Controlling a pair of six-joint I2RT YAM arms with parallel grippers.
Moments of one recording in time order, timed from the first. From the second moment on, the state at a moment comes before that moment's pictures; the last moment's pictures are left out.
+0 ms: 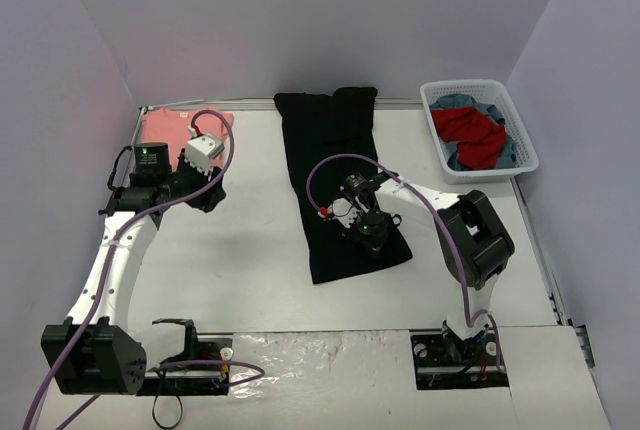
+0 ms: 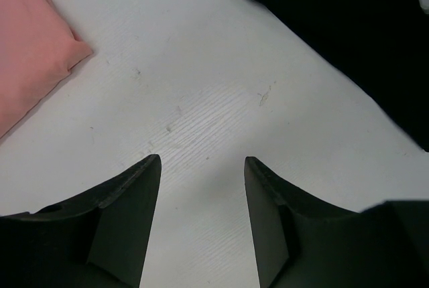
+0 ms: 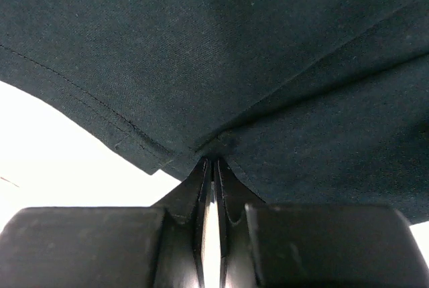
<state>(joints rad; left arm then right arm) -0.01 1.14 1.07 -0.63 0.49 0.41 0.61 1.84 1.17 -0.89 -0.14 -0.42</state>
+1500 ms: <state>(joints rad) 0.01 1.11 1.06 -0.63 0.53 0.44 0.54 1.56 1.26 -0.95 -0.16 -0.45</state>
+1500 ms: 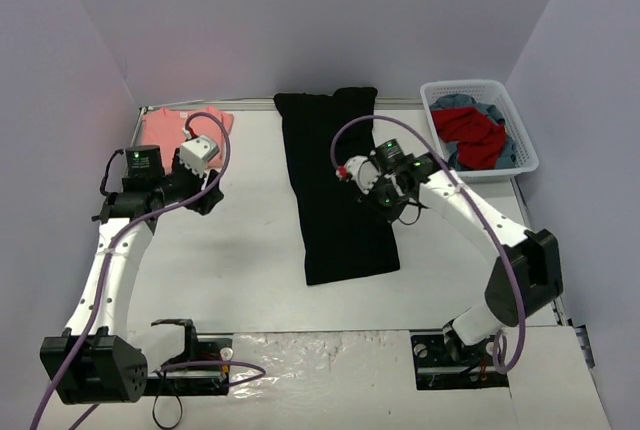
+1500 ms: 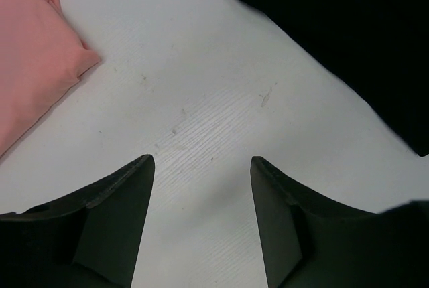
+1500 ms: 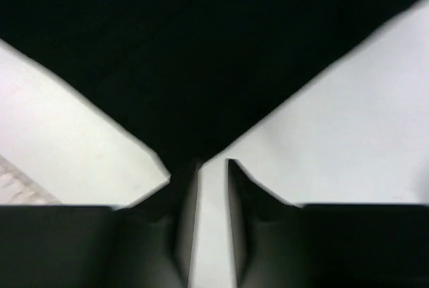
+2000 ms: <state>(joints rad) -0.07 1.23 1.10 -0.64 0.56 0.45 0.43 1.89 1.43 -0.73 -0.13 -0.43</state>
